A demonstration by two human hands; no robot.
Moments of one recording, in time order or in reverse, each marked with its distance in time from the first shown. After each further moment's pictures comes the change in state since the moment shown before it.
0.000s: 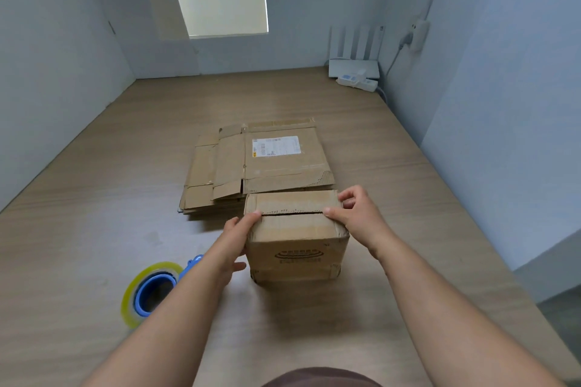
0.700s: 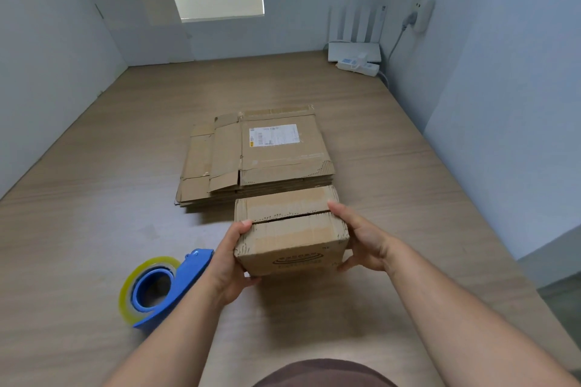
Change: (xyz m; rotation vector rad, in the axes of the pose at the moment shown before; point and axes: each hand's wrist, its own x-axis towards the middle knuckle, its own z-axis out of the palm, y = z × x) left_hand 0.010 -0.045 0.001 -0.387 -0.174 -0.002; right_hand -0.008 0.031 0.005 0.344 -0.538 0.360
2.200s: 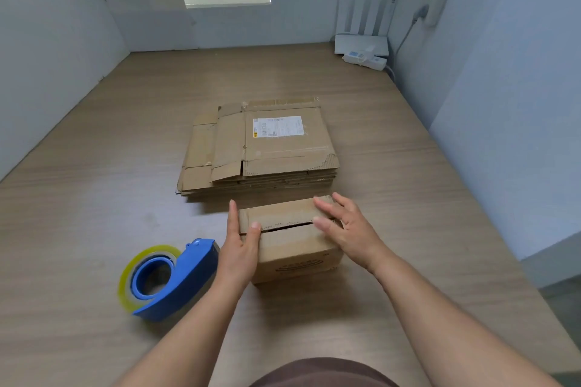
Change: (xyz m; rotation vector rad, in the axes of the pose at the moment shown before) left_hand -0.003 -0.018 0.012 0.620 0.316 0.427; right_hand 0.008 0.017 0.015 -0.514 0.321 -0.462
